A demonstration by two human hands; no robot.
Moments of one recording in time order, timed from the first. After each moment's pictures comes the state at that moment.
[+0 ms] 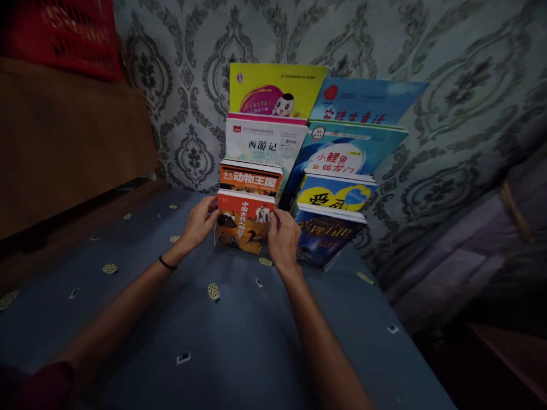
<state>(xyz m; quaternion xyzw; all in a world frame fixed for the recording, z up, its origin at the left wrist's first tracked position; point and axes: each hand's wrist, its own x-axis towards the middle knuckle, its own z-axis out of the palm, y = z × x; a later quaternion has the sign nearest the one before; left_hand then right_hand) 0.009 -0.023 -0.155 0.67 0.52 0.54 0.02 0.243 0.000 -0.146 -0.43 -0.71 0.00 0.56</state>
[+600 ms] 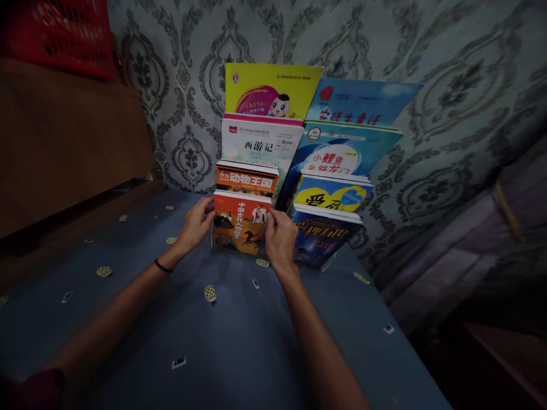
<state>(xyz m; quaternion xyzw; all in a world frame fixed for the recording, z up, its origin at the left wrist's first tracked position) 0.009 -0.023 -0.158 0.67 0.53 0.52 0.01 0.244 0.005 -0.148 -0.44 -0.69 0.06 0.57</state>
